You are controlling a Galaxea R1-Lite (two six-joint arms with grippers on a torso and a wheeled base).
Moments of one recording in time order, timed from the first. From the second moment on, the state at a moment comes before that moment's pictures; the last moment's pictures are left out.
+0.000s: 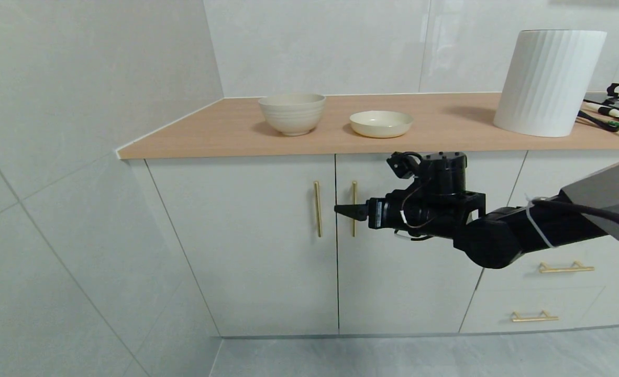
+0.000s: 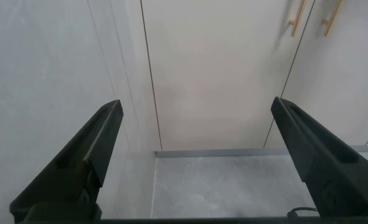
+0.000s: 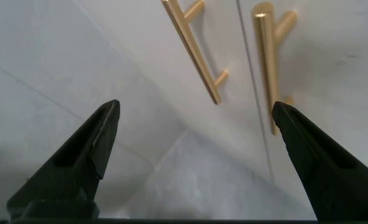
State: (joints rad) left arm 0.00 0.00 0.00 0.00 -0.02 0.00; right arm 0.52 2.13 -1.27 -0.63 0.33 0.31
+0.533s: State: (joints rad) left arm 0.00 0.00 0.00 0.00 -0.02 0.00; right arm 0.53 2.26 -1.37 -0.71 0.17 0.33
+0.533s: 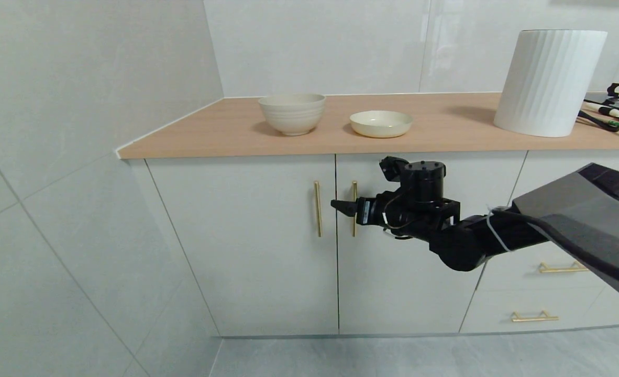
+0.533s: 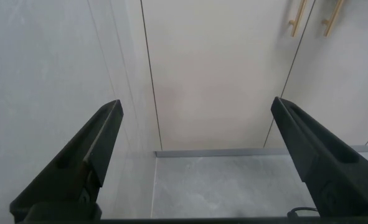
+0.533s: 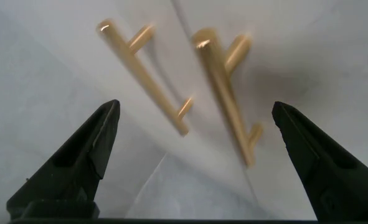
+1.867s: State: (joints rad) left arm 0.00 0.00 0.00 0.00 -0.02 0.00; right arm 0.55 2.30 -1.31 -0.85 0.29 0.43
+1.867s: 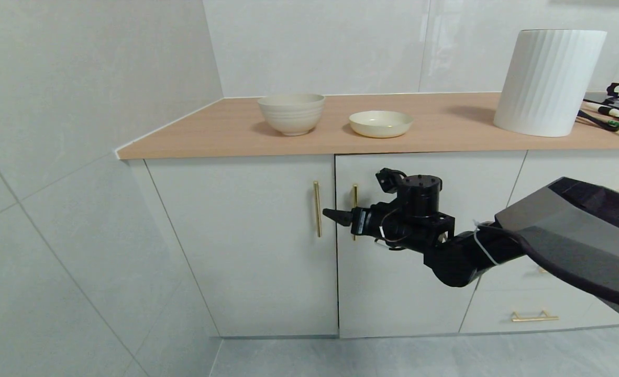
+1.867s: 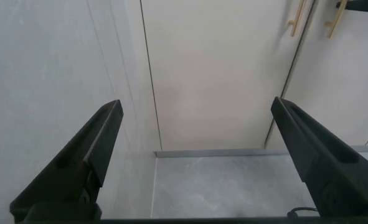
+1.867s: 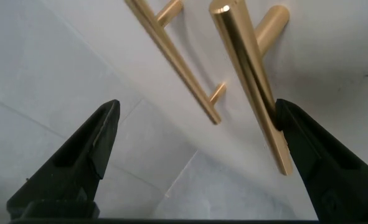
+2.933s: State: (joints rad) left arm 0.00 0.00 0.00 0.00 -0.03 0.03; right arm 0.55 2.19 -1.04 -1.03 0.52 0.43
